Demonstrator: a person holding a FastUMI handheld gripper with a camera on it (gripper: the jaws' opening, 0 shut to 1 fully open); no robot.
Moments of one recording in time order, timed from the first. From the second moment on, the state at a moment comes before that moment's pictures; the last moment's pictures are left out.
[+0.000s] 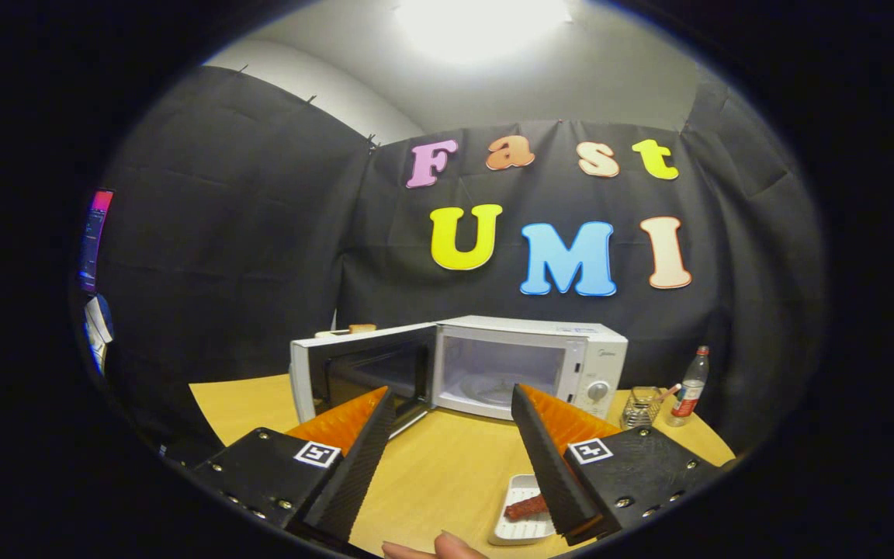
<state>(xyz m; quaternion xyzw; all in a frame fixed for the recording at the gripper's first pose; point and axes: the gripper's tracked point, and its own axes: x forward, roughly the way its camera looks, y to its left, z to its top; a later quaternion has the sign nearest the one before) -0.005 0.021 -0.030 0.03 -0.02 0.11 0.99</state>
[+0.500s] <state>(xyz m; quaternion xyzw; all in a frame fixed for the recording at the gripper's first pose) 0.001 -0.074 -0.138 0.09 0.08 0.03 0.99</state>
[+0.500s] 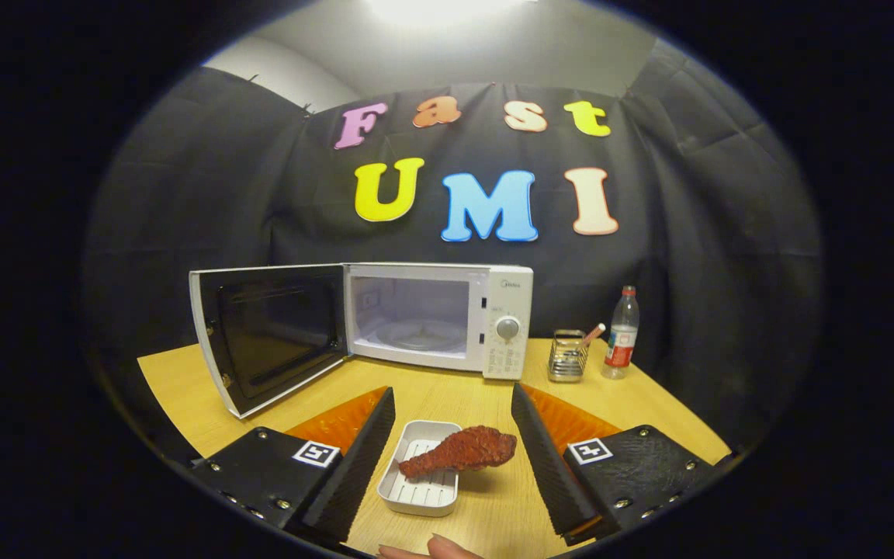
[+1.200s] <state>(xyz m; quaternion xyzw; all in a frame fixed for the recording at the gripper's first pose) 0.037 -0.075 -0.221 0.24 0.18 0.03 0.95</state>
